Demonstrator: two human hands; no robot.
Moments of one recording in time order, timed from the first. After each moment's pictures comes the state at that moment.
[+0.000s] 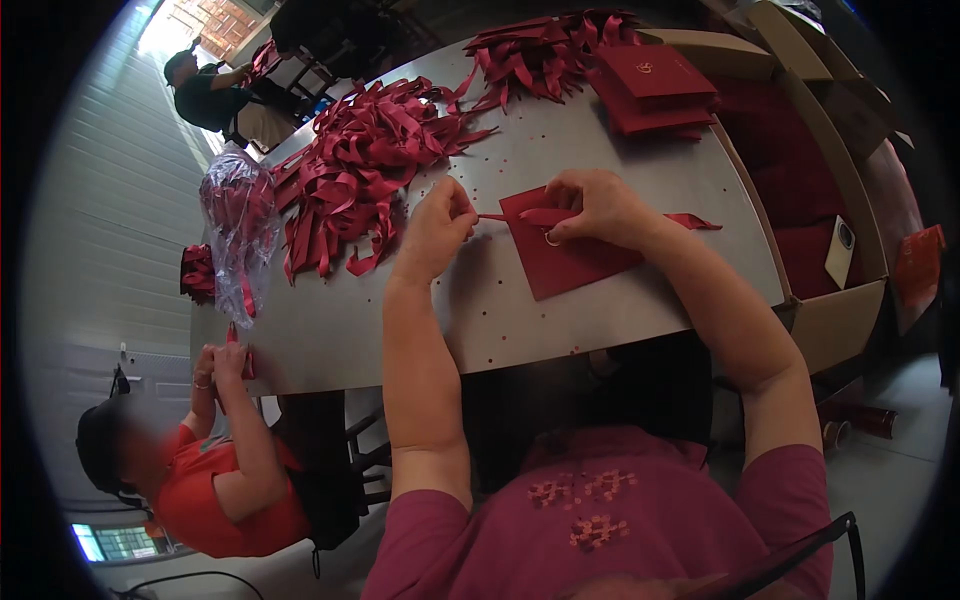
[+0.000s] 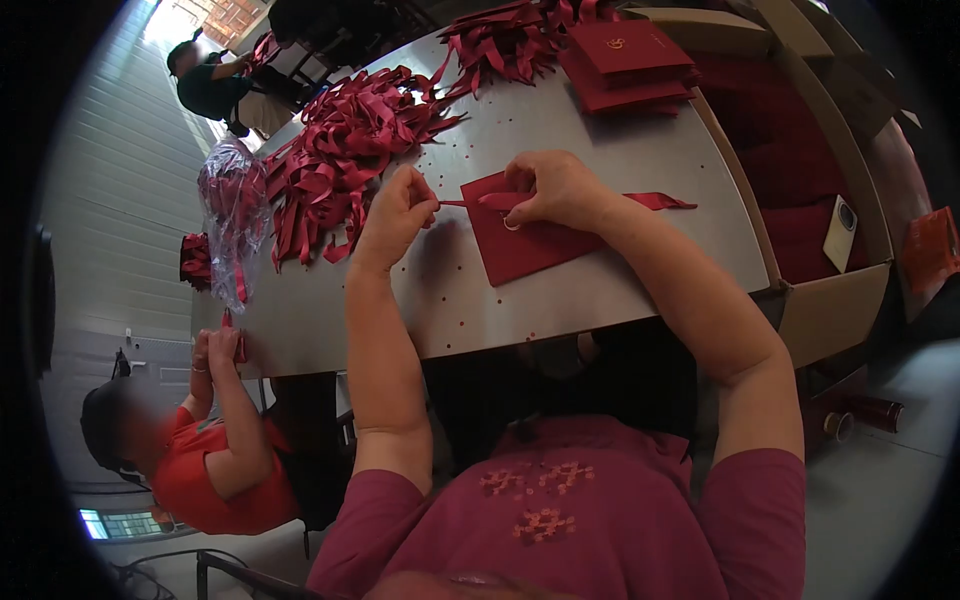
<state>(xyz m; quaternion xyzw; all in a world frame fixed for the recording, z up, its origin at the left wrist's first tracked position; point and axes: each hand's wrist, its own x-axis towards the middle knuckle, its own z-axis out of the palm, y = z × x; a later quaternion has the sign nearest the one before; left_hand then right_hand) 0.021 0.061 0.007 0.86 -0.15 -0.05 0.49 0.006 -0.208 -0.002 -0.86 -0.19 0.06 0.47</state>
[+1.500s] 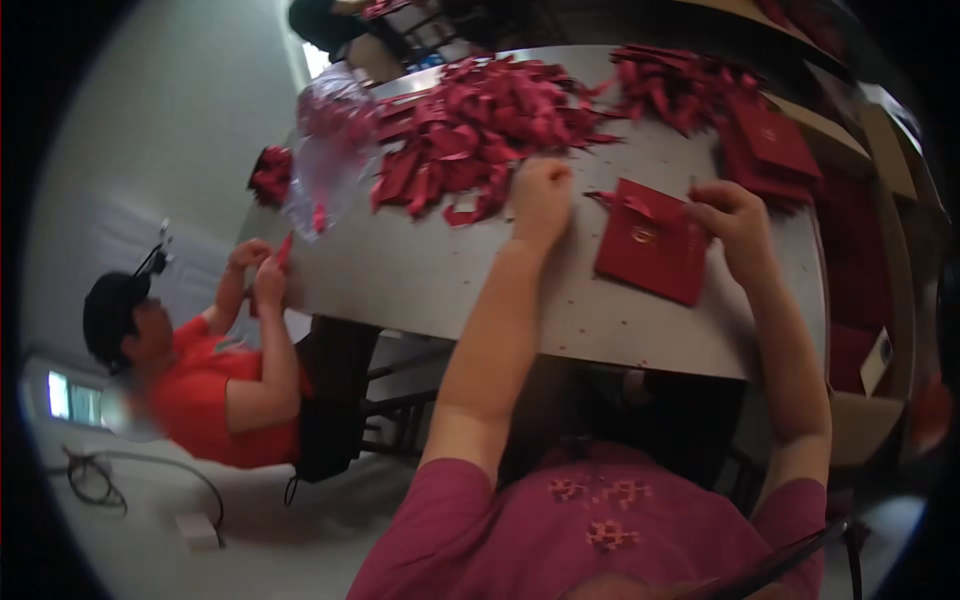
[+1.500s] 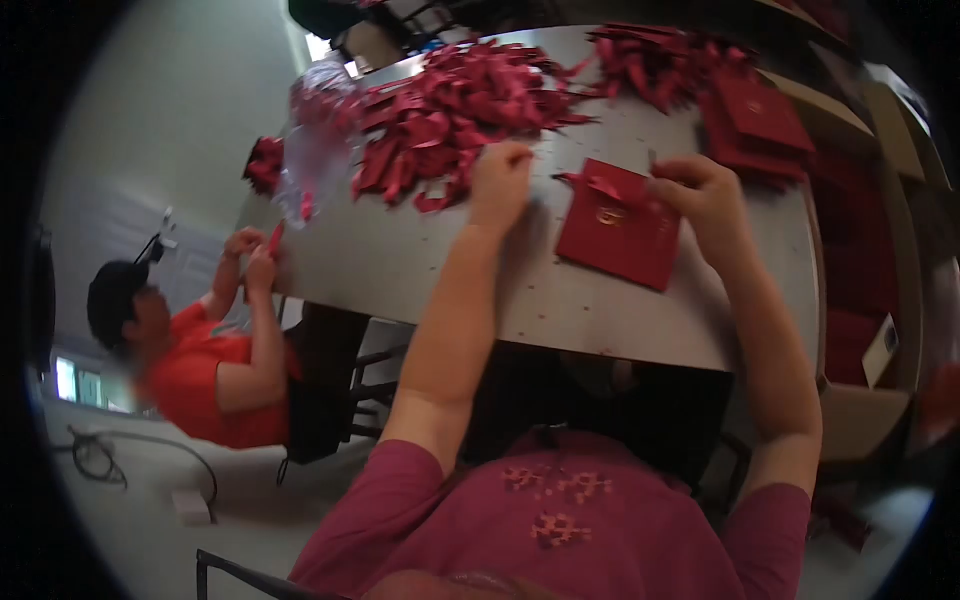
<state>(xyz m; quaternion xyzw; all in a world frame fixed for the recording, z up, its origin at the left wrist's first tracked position) 0.044 0.065 -0.031 0.87 -0.09 0.31 0.38 0.000 -0.220 0.026 -0.72 -0.11 0.01 0.68</state>
